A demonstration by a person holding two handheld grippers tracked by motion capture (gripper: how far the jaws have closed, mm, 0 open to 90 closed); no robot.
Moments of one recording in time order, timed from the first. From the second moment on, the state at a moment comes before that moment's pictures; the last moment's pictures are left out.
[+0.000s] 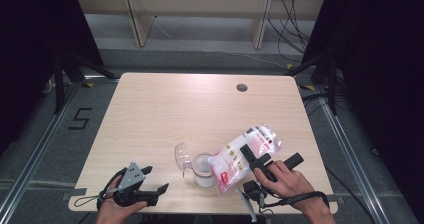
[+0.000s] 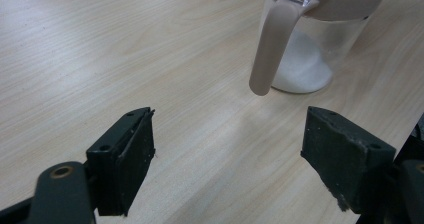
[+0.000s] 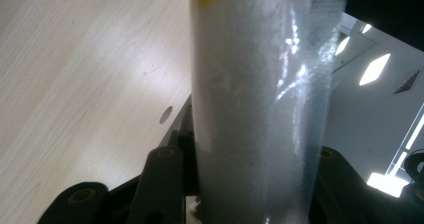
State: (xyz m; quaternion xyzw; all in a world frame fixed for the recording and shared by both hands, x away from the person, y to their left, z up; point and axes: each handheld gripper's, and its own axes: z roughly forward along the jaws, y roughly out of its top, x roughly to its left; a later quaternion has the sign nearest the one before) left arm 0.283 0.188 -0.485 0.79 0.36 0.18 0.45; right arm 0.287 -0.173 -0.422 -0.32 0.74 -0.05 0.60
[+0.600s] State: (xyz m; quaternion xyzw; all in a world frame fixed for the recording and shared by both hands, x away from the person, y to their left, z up) left arm 0.283 0.188 -0.485 0.79 0.36 0.18 0.45; right arm 0.288 -0.174 -0.423 -0.31 0.74 -0.04 0.60
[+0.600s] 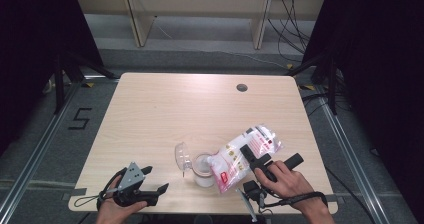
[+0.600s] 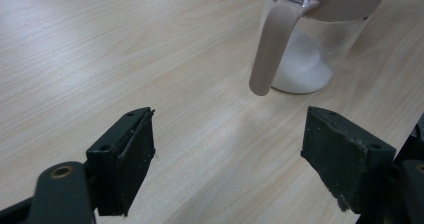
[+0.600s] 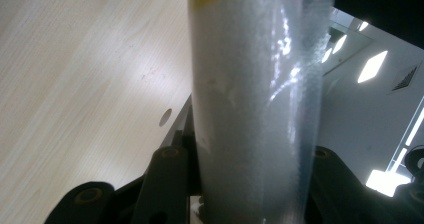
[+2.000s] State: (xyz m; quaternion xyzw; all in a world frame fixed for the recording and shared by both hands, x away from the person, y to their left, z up) left arm 0.282 0.188 -0.485 0.79 0.37 0.17 0.45; right arm 0.285 -0.174 -0.417 -0.32 0.73 -0.03 0.60
